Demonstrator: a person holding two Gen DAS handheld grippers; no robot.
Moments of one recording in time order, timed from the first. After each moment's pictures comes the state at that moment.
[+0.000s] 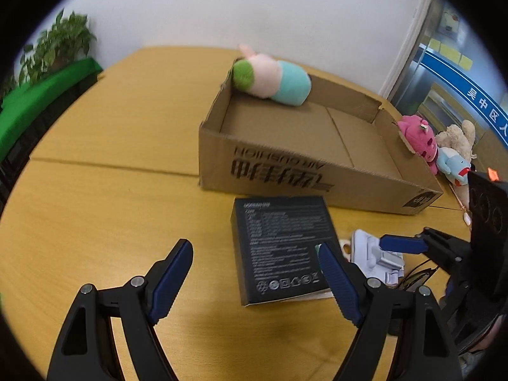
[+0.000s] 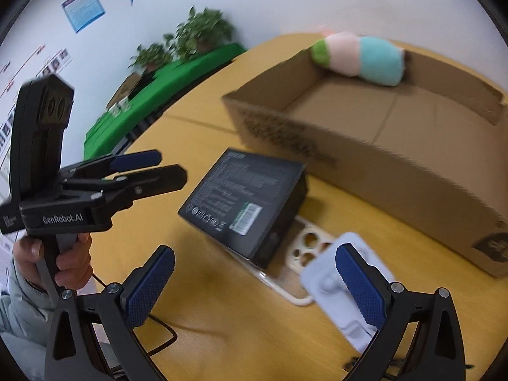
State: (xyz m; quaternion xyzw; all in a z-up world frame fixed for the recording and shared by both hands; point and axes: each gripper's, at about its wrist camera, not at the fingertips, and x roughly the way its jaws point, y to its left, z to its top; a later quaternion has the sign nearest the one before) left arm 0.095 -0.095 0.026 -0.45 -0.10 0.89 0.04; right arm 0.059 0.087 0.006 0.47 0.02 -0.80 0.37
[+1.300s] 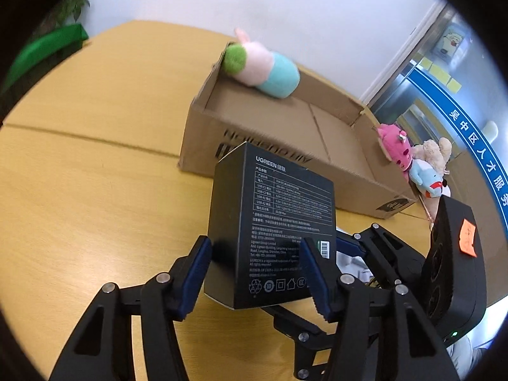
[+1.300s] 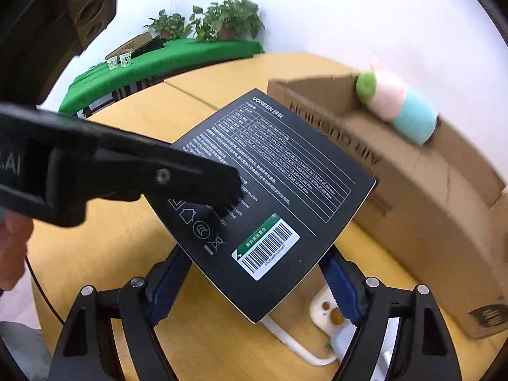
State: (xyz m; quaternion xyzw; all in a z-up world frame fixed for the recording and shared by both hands) left arm 0.091 -0.118 0.022 -0.45 -0.17 0.87 0.10; right arm 0.099 0.016 -0.007 0.38 0.18 -0.84 0.34
